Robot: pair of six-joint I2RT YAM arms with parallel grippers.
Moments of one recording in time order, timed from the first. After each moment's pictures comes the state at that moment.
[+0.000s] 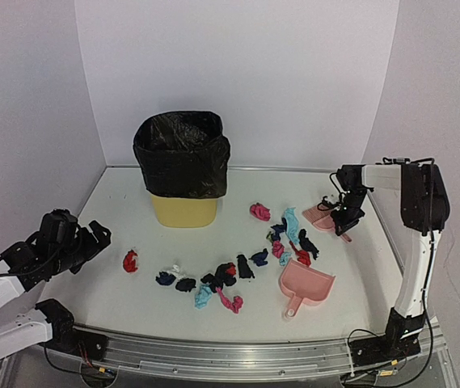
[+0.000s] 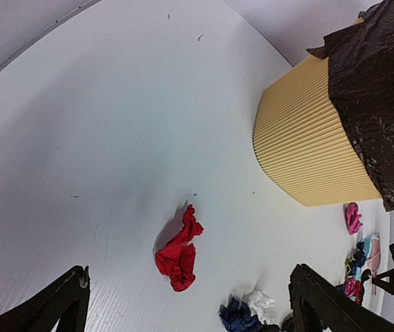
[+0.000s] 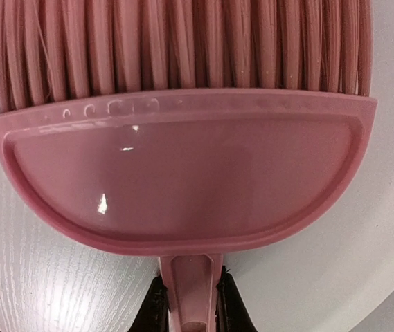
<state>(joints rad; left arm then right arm) -0.49 0.59 0.47 -0.57 -0.31 -0.99 0.11 2.13 1.53 -0.90 0.05 -0.38</state>
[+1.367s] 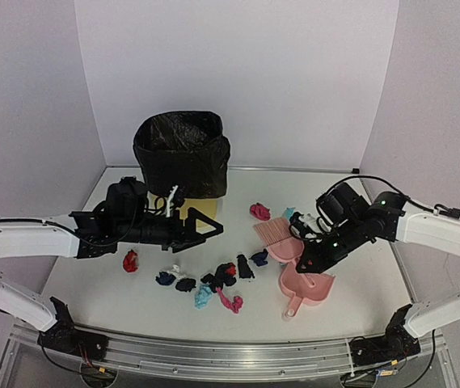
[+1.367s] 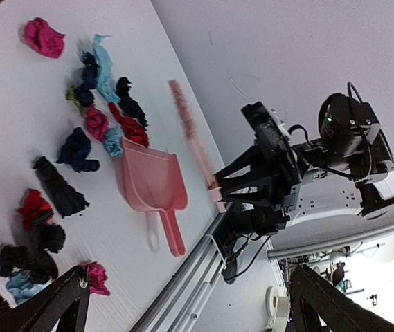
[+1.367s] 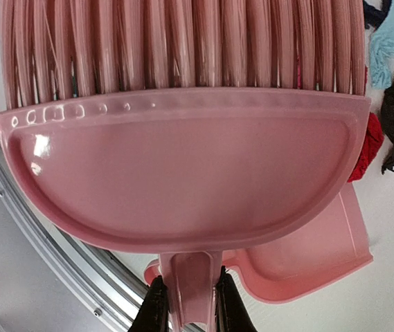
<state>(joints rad) -0.89 1.26 0.75 0.18 0.42 -0.89 0.77 1.26 0.97 -0.82 -0.22 0.26</state>
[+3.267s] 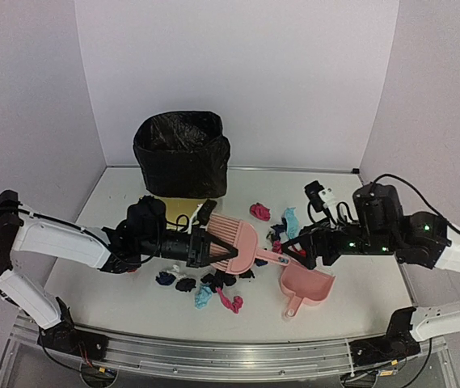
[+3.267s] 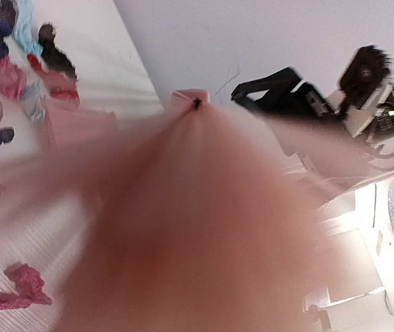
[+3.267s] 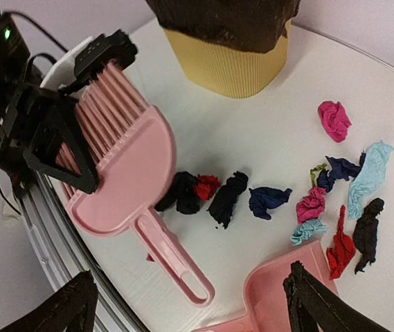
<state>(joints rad) -0.96 1.54 0.73 0.61 0.64 -1.02 0.98 0.99 0.89 -0.50 0.01 0.30</state>
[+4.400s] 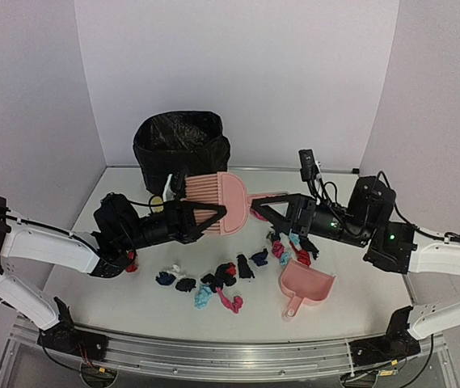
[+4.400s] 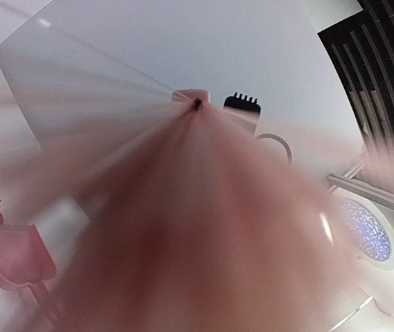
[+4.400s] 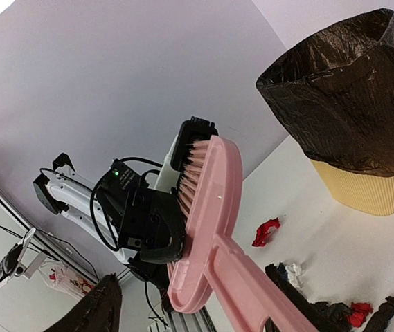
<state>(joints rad) -0.96 1.43 0.63 1.11 0.47 -1.17 0.98 1.12 0.76 0.37 -0.24 0.67</state>
